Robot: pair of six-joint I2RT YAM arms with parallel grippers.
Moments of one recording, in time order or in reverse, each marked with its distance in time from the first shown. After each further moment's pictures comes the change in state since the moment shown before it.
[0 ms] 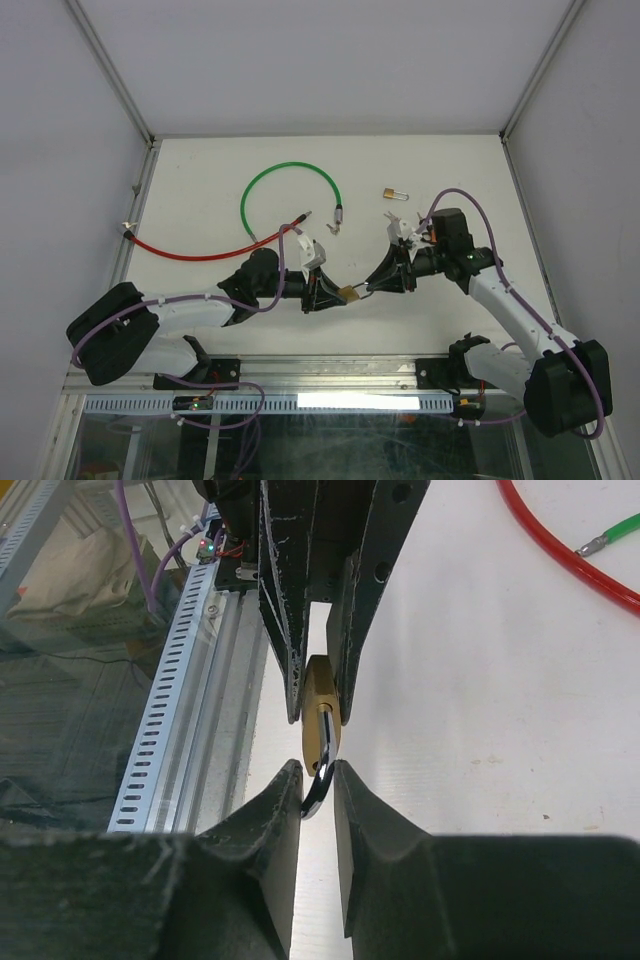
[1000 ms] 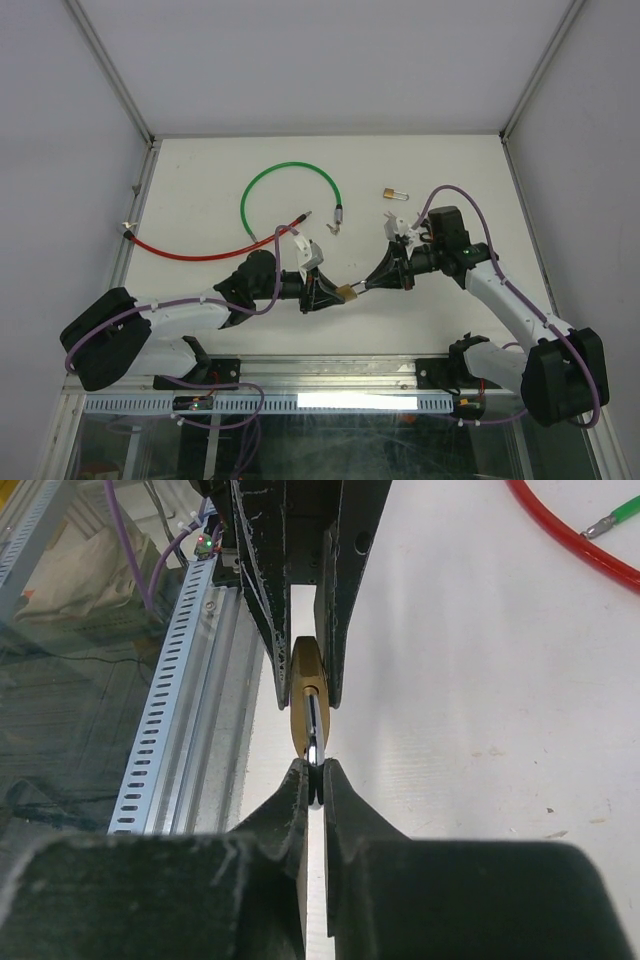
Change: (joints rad) left arm -0.006 -0.050 -0.014 -0.028 -0.048 0.005; right arm -0.001 0.058 0.017 0.006 0.005 0.002
